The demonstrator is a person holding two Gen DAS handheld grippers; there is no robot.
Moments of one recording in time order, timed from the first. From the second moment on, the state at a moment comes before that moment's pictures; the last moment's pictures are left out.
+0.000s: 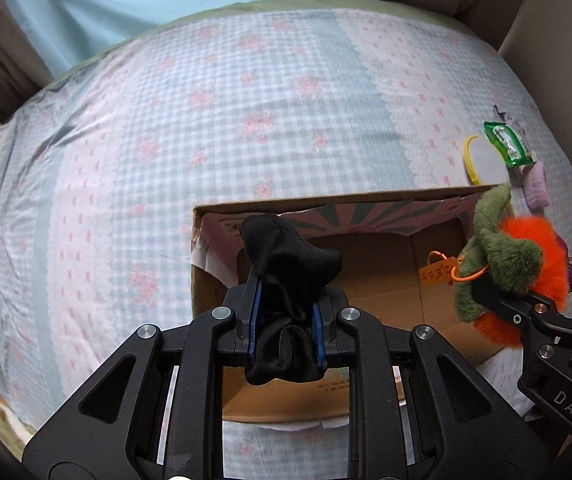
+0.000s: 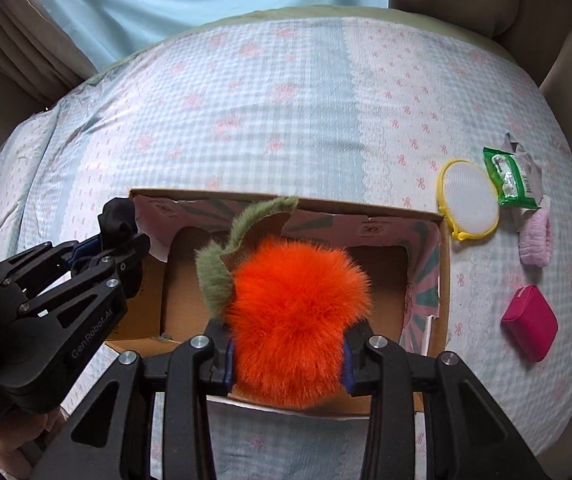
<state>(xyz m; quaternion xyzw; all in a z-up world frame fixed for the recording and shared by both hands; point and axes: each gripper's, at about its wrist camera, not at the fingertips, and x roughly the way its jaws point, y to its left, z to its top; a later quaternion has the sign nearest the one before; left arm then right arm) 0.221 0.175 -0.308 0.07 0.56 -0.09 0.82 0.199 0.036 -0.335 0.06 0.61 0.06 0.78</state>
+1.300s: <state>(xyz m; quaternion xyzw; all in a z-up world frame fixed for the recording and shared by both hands) 0.219 0.159 -0.326 0.09 0.57 -0.09 0.81 0.158 0.021 -0.331 -0.03 0.59 0.09 0.80</state>
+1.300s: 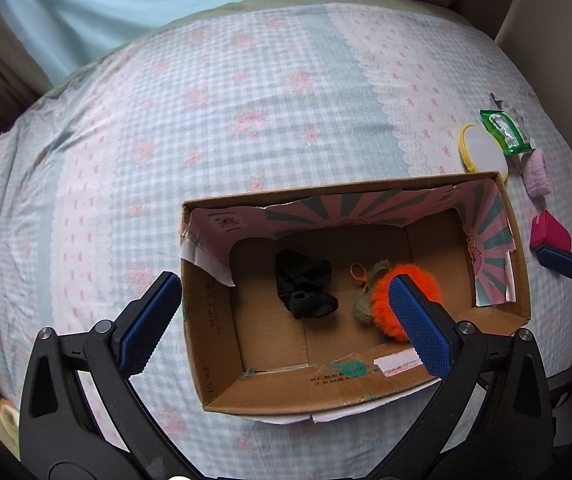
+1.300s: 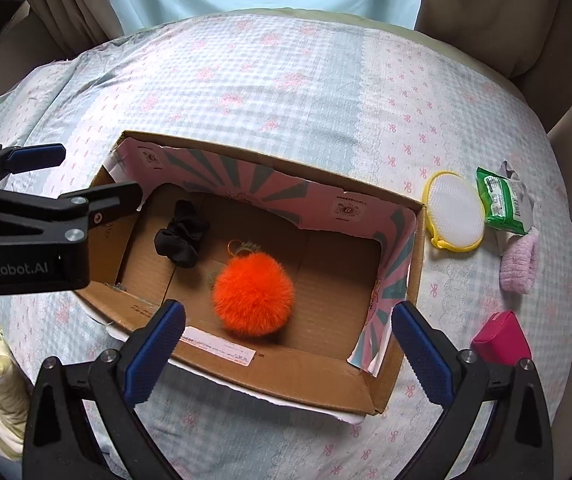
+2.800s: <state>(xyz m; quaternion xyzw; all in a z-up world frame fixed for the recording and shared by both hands) 0.143 -0.007 -0.120 0.00 0.46 -0.11 0.88 0.143 -0.282 -0.140 0.10 0.44 0.00 0.89</state>
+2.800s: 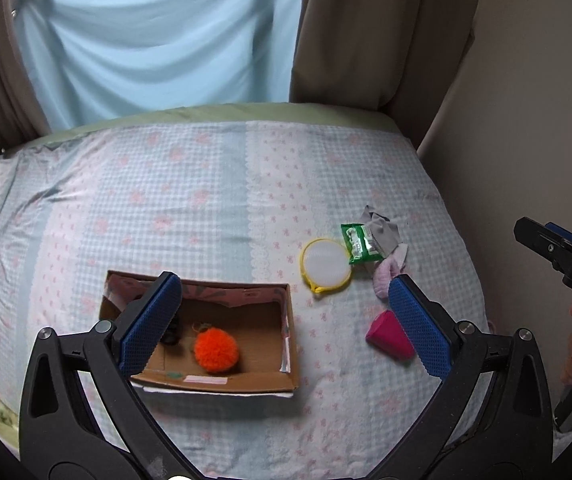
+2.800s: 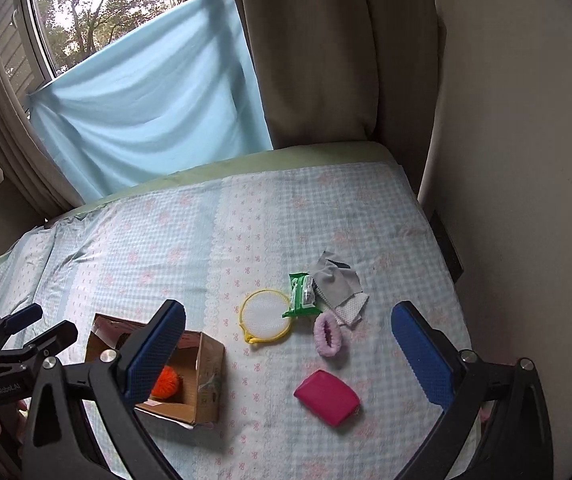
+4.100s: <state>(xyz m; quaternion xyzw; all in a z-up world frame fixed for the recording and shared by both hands) 0.350 -0.226 -0.455 -0.03 0.61 -0.16 0.77 0.370 -0.355 -0.469 0.15 0.60 0.07 0.78</state>
